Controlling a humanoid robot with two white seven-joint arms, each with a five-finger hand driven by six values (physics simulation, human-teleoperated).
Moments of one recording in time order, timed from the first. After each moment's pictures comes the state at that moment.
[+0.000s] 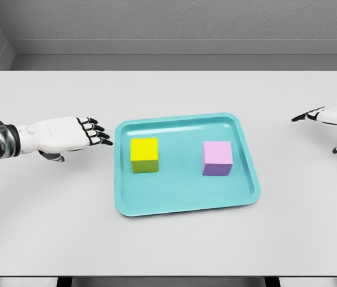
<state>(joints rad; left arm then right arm) -0.49 0.81 -0.51 -1.63 -0.64 -0.61 -0.61 -0.76 -0.94 0.78 -1.02 0.20 -0.61 0.60</state>
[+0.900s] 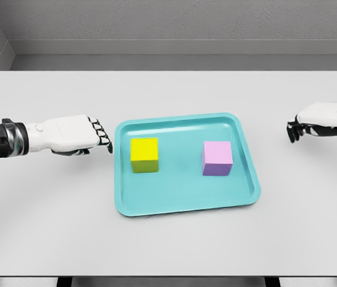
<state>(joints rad) -0.51 0.76 -0.52 -1.62 -0.60 -0.61 -0.61 -0.78 -0.95 0.81 -1.19 0.21 -0.61 0.61</state>
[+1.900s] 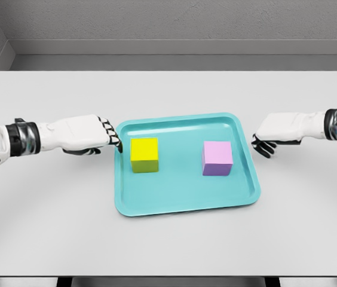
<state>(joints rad) -0.53 0.70 -0.53 -1.60 -0.59 -0.61 -0.61 -0.83 -0.88 0.95 -1.38 0.30 -0.61 0.61</state>
